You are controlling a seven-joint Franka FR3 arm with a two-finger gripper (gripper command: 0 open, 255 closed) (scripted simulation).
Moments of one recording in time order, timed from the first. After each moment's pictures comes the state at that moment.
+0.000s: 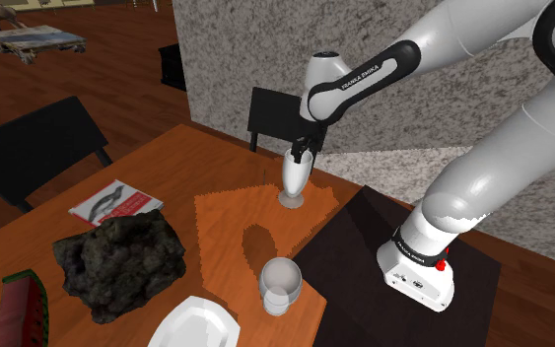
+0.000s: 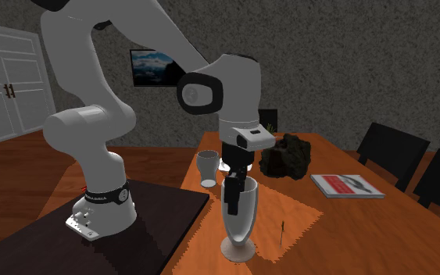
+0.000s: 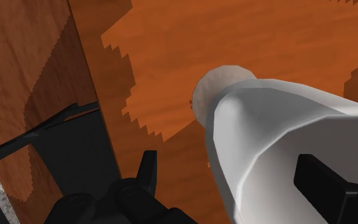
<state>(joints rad) -0.06 -0.21 0.04 -2.61 0.01 2.40 -0.07</state>
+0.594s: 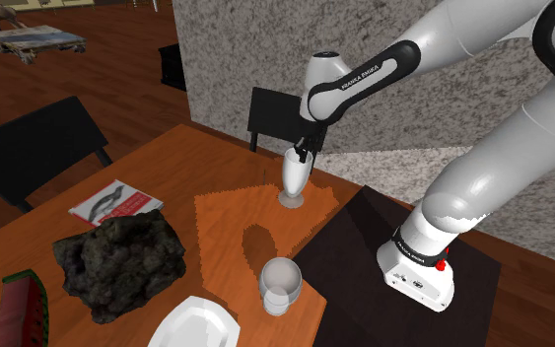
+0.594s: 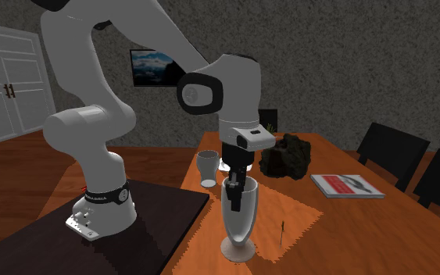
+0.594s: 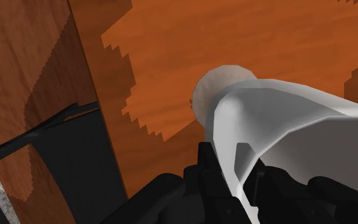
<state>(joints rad) -0.06 -0.21 0.04 -2.61 0.01 2.40 -0.07</state>
